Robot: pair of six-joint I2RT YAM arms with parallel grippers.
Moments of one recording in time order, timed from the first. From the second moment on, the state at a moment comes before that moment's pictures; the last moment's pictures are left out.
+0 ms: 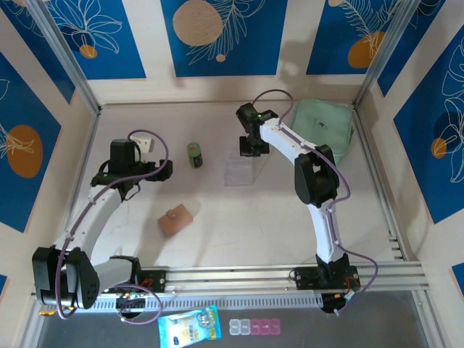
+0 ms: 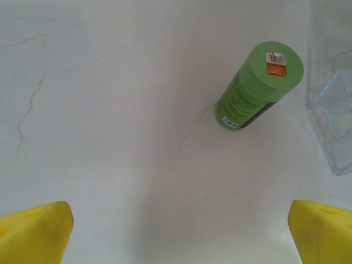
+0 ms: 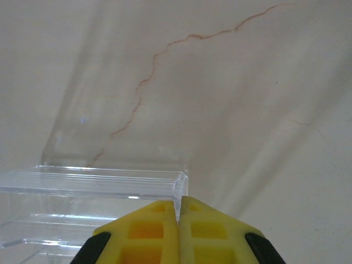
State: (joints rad) left arm -0.09 1.17 0.86 -0.44 0.16 -0.03; right arm 0.49 2.22 1.92 -1.04 0.07 0.45
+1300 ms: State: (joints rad) left arm -0.14 1.18 0.78 -0.59 0.18 -0.31; right arm 0.51 1.94 1.73 -0.97 -0.03 0.50
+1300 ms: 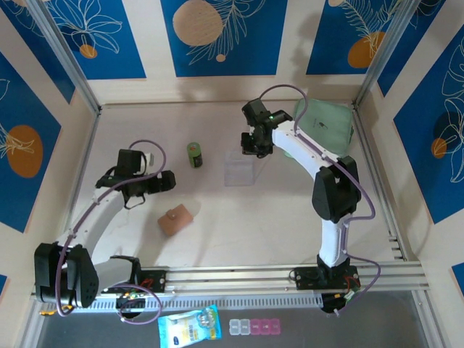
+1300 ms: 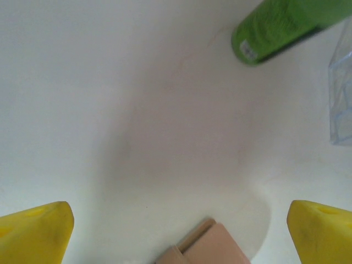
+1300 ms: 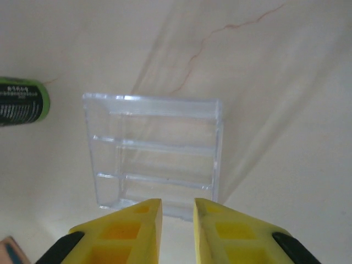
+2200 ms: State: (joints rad) left arm -0.48 1.41 0.72 -0.47 0.25 -0.53; right arm 0.52 1.85 1.56 -0.89 -0.08 0.52
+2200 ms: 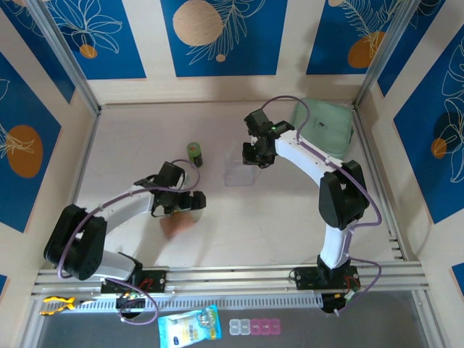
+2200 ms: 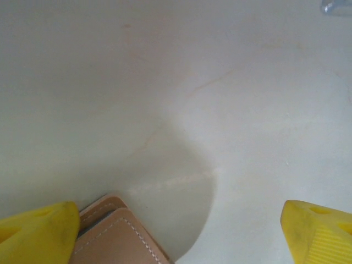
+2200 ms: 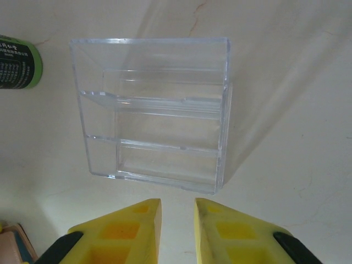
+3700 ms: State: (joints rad) left arm -0.70 1.24 0.72 -0.91 0.11 -1.55; right arm 0.45 1.80 1.43 -0.81 -0.13 0.47
